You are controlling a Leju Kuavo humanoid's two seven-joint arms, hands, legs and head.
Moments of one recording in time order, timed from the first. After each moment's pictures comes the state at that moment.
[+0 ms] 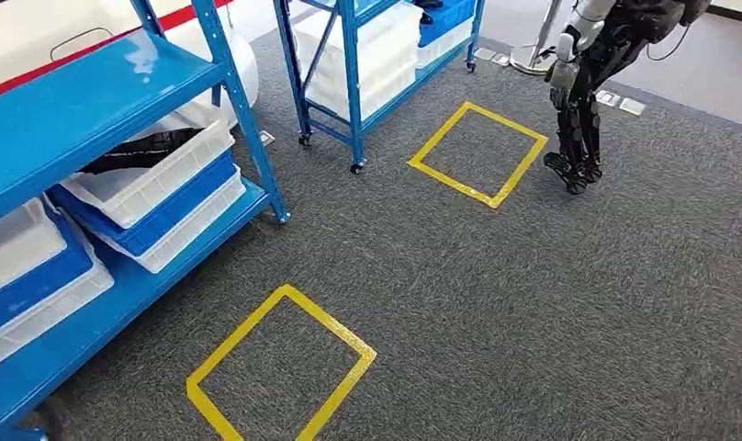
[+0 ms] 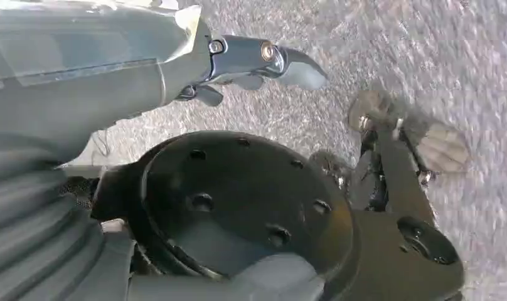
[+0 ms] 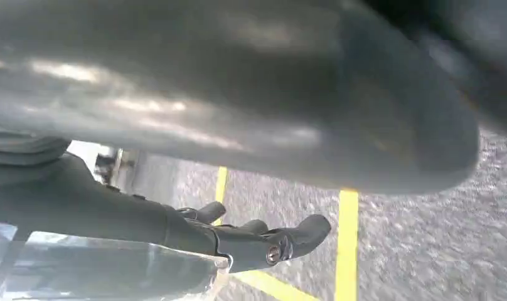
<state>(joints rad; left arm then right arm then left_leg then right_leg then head) -0.01 -0.15 -0.32 -0.15 0.85 0.38 0.09 -0.06 0.13 -0.34 -0.18 1.32 0.02 0.29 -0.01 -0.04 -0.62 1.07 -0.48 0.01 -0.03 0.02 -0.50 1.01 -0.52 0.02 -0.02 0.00</state>
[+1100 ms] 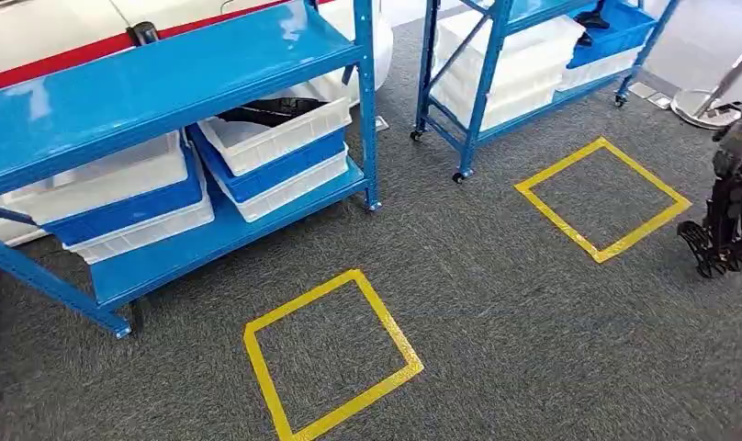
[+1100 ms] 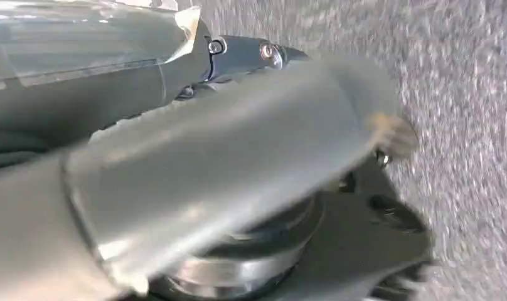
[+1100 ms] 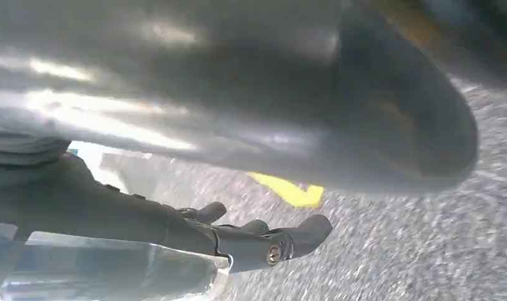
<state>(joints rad) -0.02 -0.15 -0.31 -0.15 0.85 0.34 -0.04 -0.05 0.12 -0.36 -0.18 1.33 -0.02 0.26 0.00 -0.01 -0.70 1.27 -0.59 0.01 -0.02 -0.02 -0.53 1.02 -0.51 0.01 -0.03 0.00</state>
